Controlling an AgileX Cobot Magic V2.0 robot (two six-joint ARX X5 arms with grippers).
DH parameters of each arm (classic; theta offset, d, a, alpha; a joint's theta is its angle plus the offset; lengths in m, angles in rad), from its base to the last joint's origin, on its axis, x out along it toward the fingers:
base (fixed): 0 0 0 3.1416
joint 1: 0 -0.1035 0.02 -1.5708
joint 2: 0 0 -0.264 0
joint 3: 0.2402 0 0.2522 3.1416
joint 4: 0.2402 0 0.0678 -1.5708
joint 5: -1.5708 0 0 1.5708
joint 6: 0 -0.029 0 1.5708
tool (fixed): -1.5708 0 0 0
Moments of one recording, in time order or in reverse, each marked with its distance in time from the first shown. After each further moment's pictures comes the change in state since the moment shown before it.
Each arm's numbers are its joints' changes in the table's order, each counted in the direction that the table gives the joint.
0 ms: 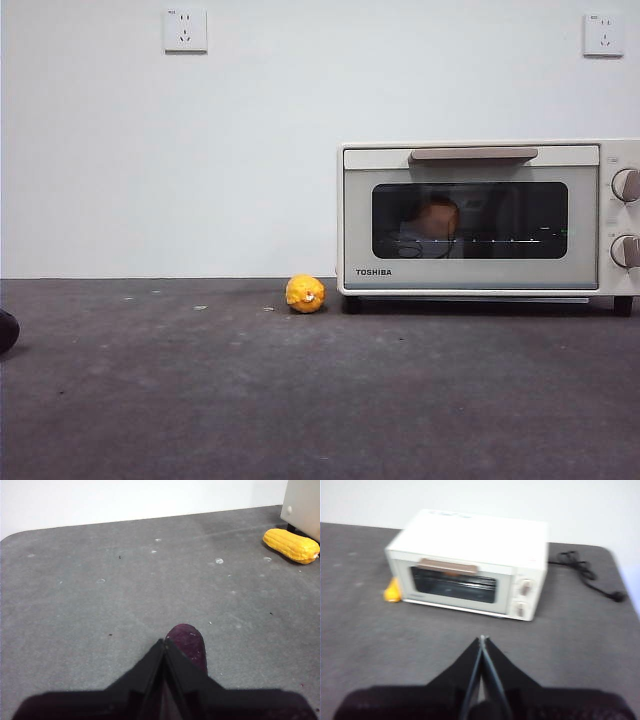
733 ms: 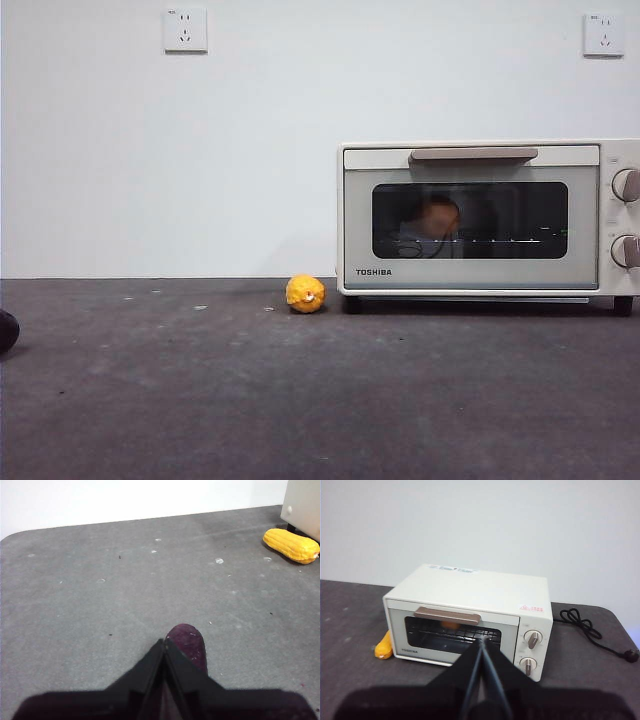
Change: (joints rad) left arm 0.000 0.000 0.000 0.000 0.000 0.000; right arm 0.549 0.290 -0.612 -0.694 -0.529 0.270
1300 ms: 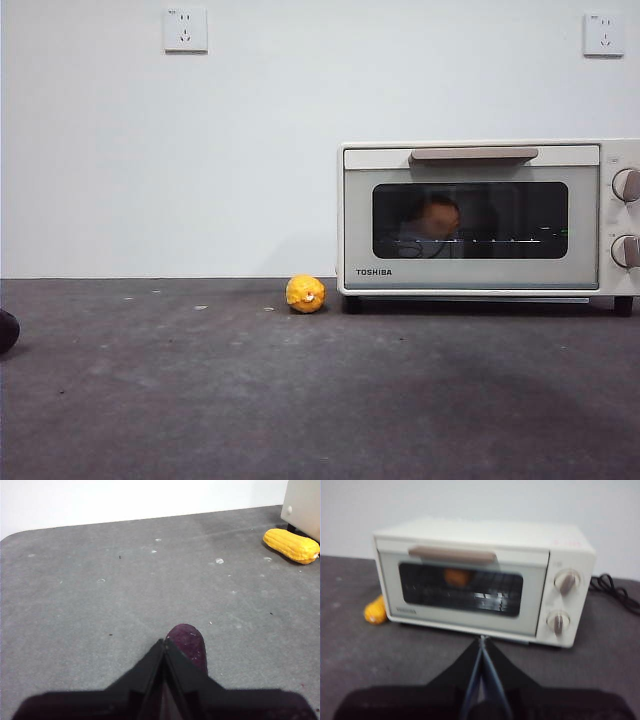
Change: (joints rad) left arm 0.000 0.000 0.000 0.000 0.000 0.000; right arm 0.027 0.225 -0.706 -0.491 -0.045 -0.016
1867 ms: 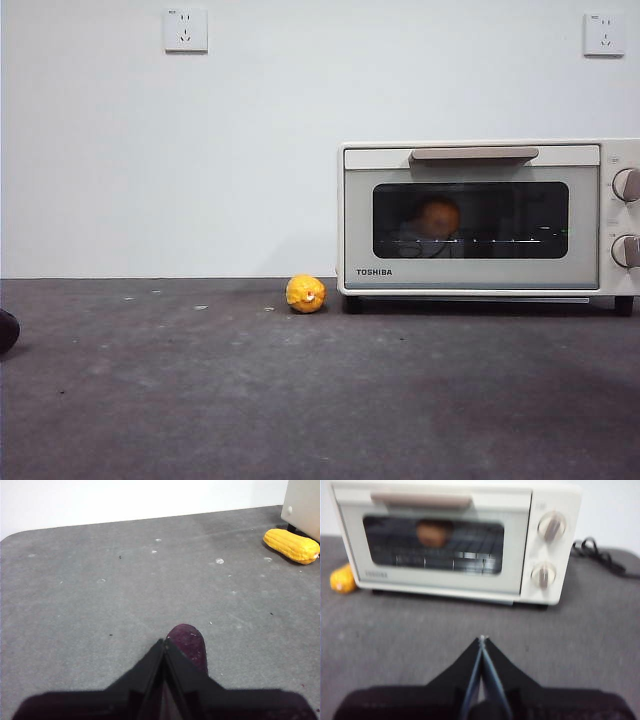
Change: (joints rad) left arm 0.000 0.000 0.000 0.000 0.000 0.000; right arm 0.068 0.150 -0.220 -0.017 0.000 -0.006
